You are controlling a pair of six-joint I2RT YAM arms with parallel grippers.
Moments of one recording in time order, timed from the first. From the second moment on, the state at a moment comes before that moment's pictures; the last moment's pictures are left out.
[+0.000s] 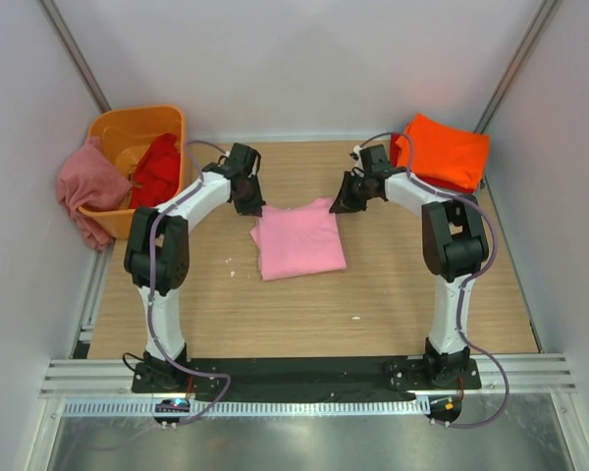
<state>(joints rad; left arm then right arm) -0.36 2.02 1.58 -0.63 0.02 -0.55 0.28 2.08 1.50 -0.38 -0.41 0.47</state>
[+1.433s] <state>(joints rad) -0.34 1.77 1.71 -0.73 -0.01 -0.55 0.29 1.89 1.81 -0.59 -0.43 0.45</state>
